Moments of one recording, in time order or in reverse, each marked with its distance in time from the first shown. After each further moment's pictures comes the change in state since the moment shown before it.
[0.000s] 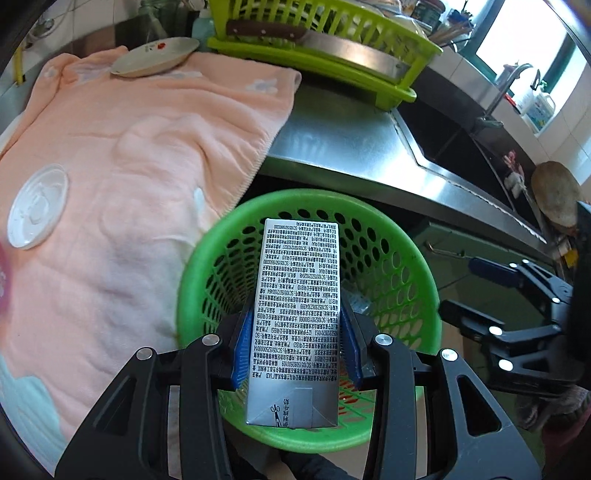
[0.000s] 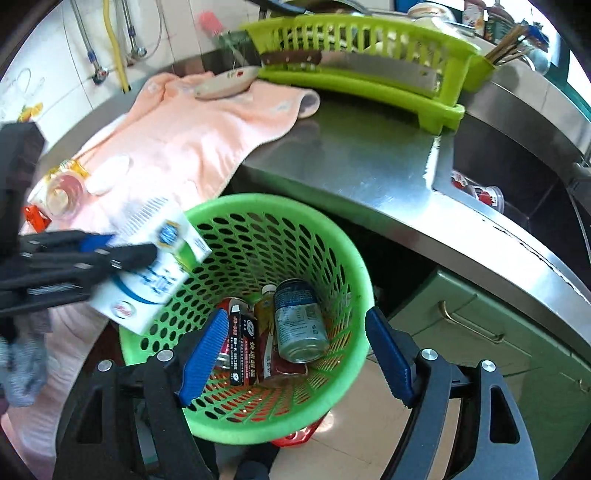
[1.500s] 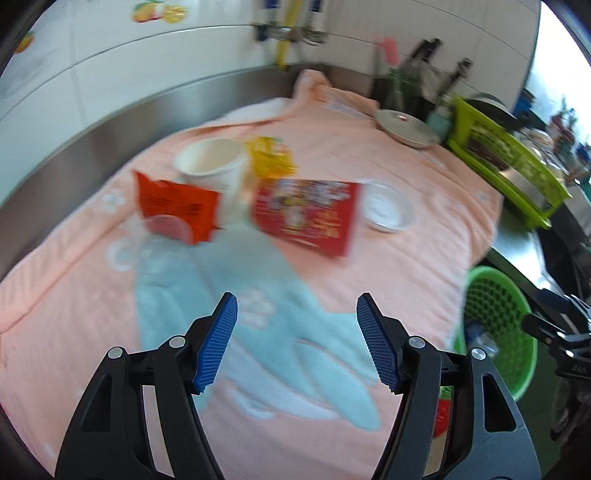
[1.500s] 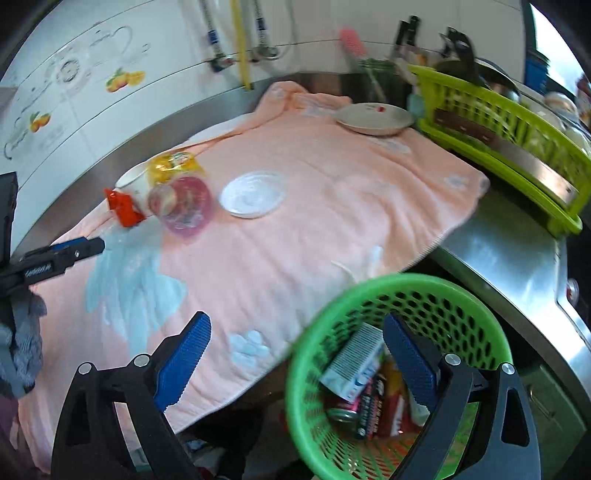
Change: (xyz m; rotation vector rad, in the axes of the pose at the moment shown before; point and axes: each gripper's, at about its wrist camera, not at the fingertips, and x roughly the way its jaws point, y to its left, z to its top) left arm -0.193 0.221 -0.105 -0.413 -0.263 0.452; right arm -0.005 0.185 0.052 -0.241 -0.067 0.229
